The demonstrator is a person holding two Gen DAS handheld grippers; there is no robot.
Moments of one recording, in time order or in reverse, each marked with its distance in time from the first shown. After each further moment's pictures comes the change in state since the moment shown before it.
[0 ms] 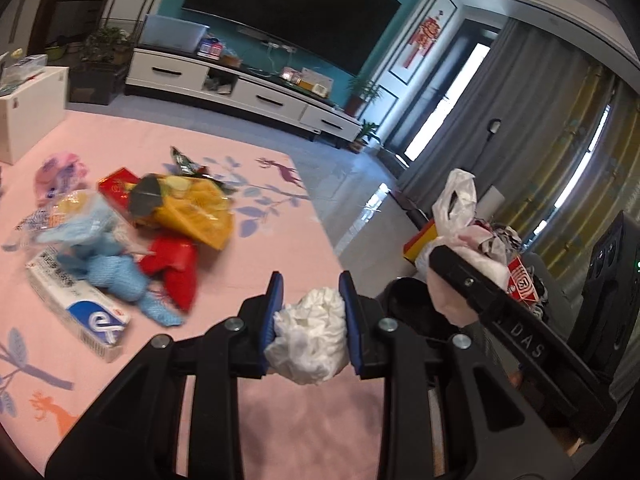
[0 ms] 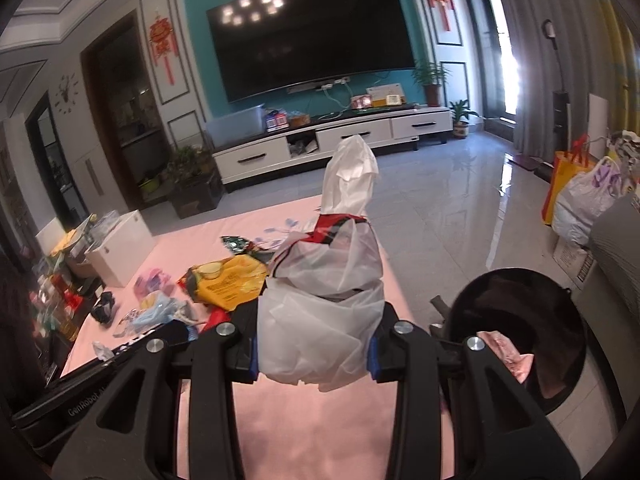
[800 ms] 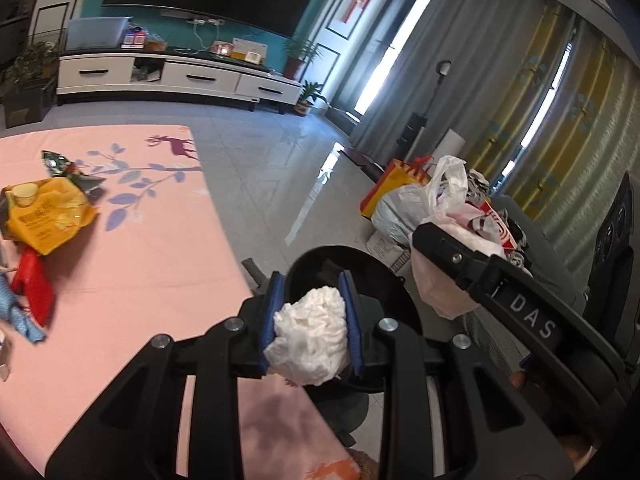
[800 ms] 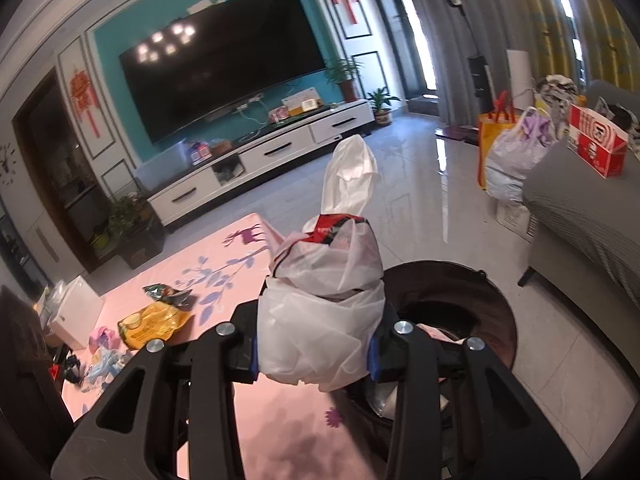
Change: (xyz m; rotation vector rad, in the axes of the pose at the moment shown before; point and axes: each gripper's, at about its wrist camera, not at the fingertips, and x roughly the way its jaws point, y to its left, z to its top) left arm 0.095 -0.119 -0.021 0.167 0.125 -0.127; right arm -0.024 -0.118 0.007 0.240 -0.043 -0.182
